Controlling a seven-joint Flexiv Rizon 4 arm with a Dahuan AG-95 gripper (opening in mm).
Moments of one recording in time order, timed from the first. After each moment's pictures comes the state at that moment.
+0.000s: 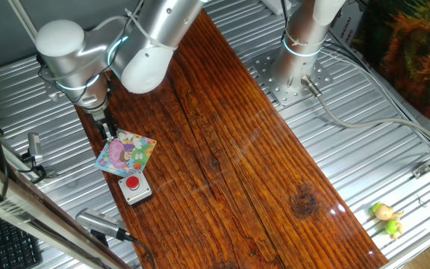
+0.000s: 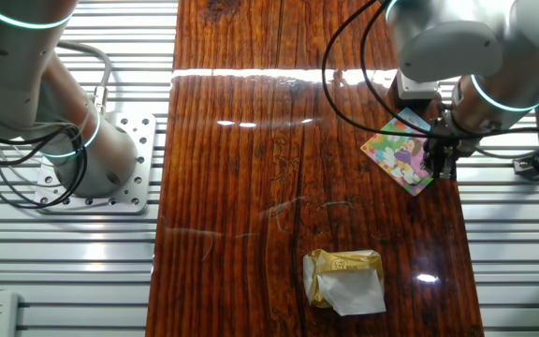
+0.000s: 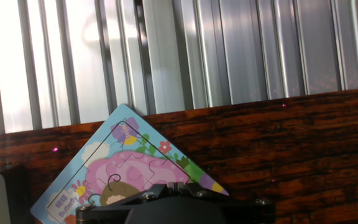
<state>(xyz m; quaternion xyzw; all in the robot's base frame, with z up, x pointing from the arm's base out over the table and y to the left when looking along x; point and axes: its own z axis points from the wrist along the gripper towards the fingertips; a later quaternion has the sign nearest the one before) 0.665 -0.023 0.038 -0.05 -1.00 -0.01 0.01</state>
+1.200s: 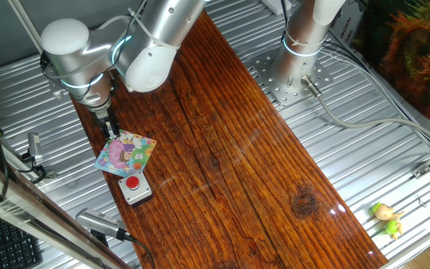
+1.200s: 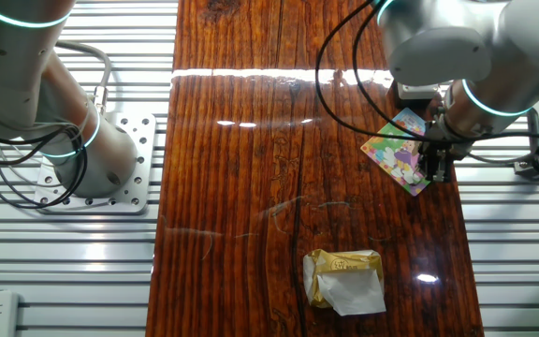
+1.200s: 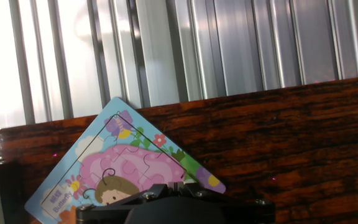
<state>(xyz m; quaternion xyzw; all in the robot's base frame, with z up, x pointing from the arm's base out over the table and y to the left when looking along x) 0.655 -0.026 0.033 -0.06 -1.00 -0.02 0.00</state>
